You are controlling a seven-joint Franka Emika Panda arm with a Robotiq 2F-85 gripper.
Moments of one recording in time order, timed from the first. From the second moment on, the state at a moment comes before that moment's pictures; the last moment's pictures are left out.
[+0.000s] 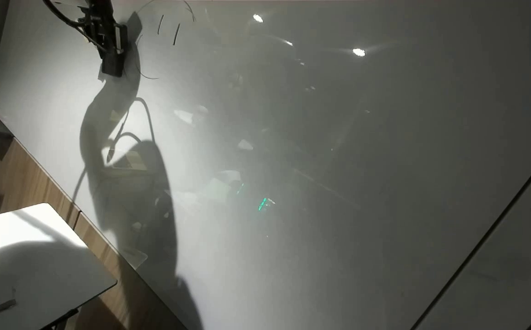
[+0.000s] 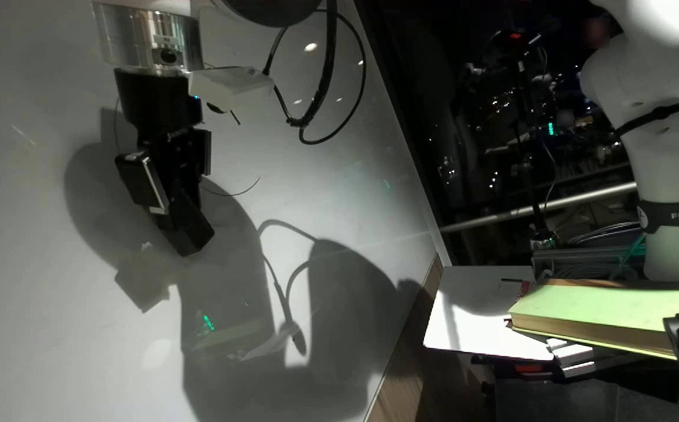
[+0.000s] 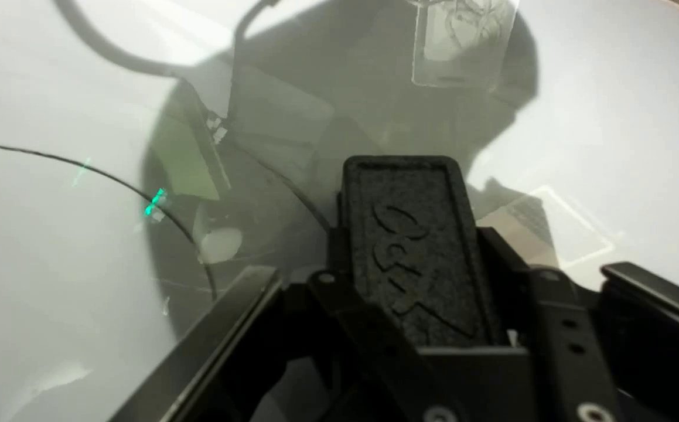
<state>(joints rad) 0.29 0.03 0.35 -1.86 -0.56 2.29 0.59</state>
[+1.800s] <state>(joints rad) 0.13 -0.14 0.19 -2.06 -0.56 2.18 0.48</state>
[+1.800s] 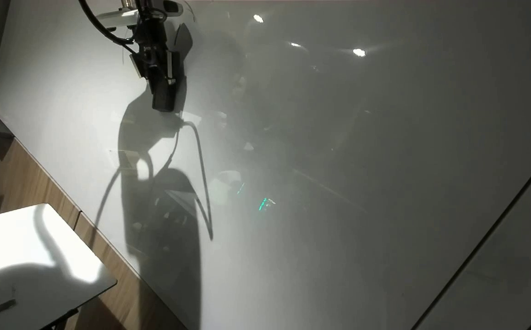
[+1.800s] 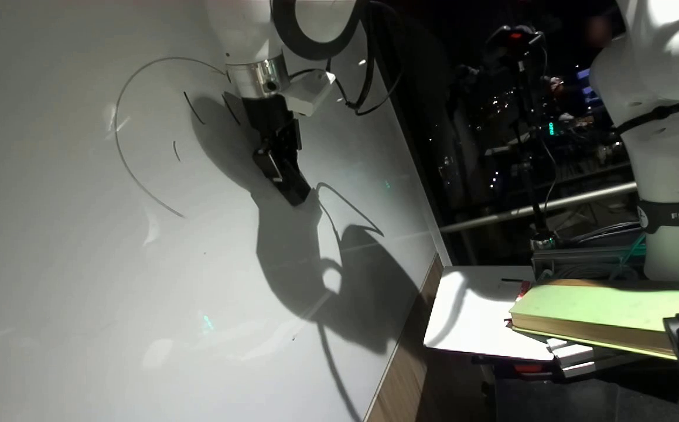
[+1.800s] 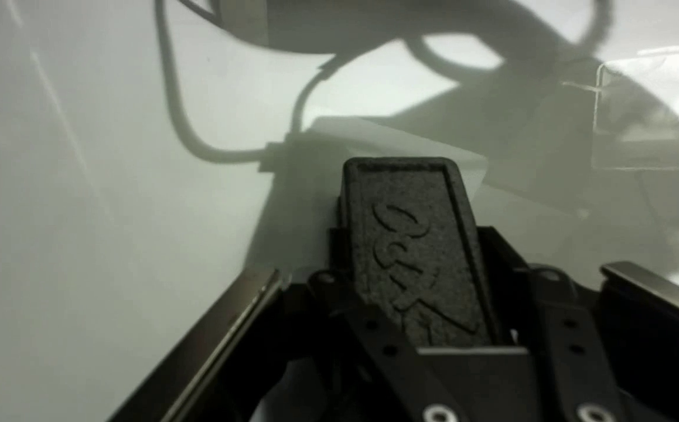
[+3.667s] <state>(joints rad) 0.32 0.08 0.39 -1.45 -0.66 1.82 0.49</state>
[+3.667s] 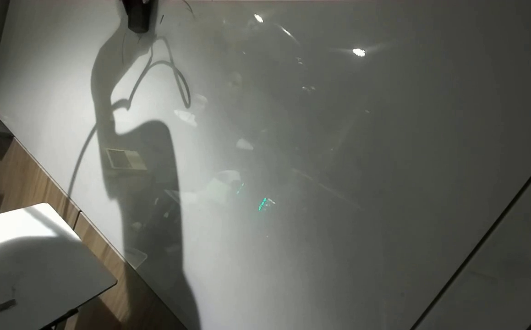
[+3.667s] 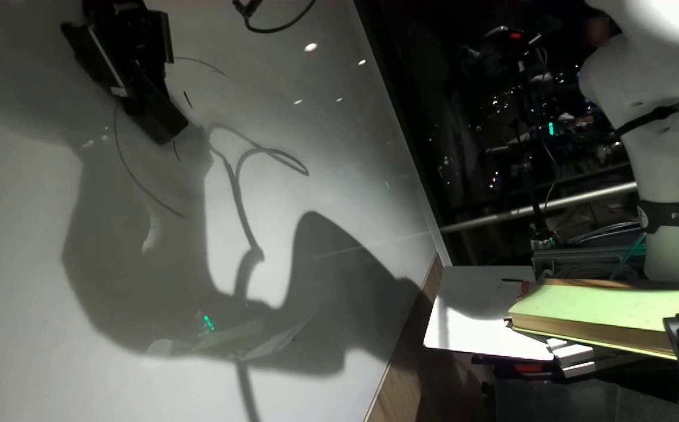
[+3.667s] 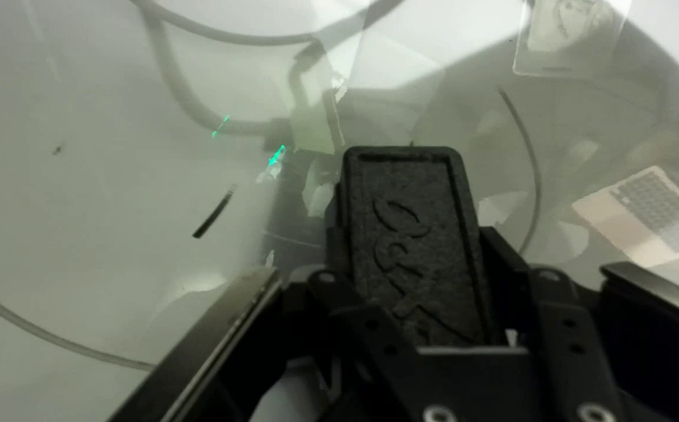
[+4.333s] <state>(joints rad) 0.37 0.14 0.36 -1.38 -0.66 1.75 0.49</state>
